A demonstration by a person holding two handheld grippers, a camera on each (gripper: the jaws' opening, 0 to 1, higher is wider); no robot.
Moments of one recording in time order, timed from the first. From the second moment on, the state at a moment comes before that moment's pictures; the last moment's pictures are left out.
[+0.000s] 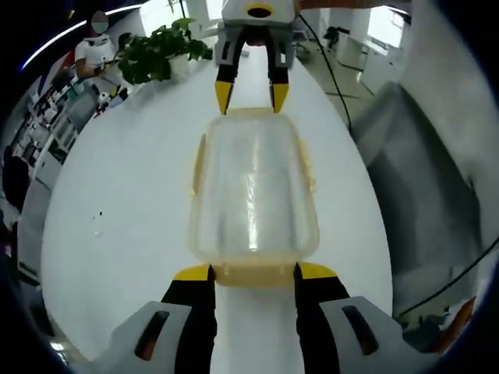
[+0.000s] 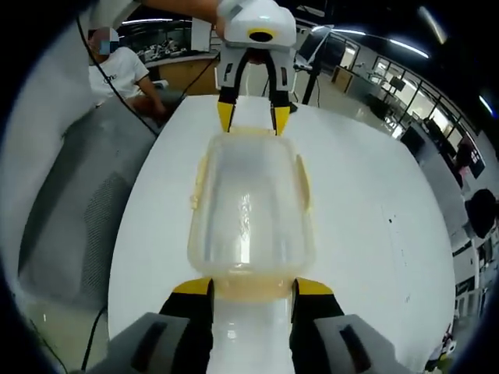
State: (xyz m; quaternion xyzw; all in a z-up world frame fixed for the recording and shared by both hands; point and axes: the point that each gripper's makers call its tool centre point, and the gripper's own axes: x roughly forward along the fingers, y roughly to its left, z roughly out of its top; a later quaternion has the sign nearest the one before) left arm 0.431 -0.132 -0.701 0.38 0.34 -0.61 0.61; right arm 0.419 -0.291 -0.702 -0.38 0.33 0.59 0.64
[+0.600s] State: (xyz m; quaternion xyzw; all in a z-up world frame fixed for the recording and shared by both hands) left arm 0.438 -0.182 -0.714 0.38 0.35 -0.61 0.60; right arm 0.428 -0.343 -0.714 -0.39 0.33 0.59 0.63
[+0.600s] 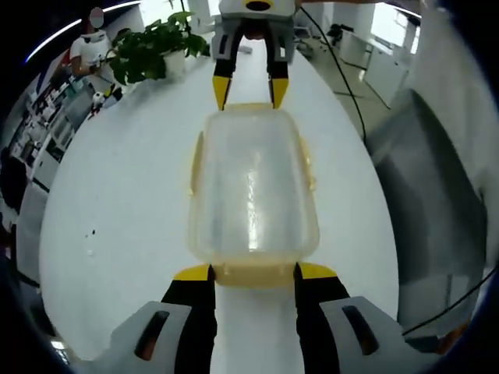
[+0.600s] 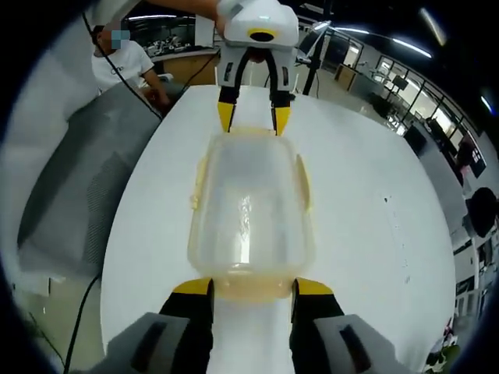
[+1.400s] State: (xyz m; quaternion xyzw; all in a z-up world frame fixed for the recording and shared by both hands) left arm 0.440 -0.191 -0.738 0.40 0.36 -0.61 0.59; right arm 0.428 -0.352 -0.738 -0.39 0.35 0.59 0.62
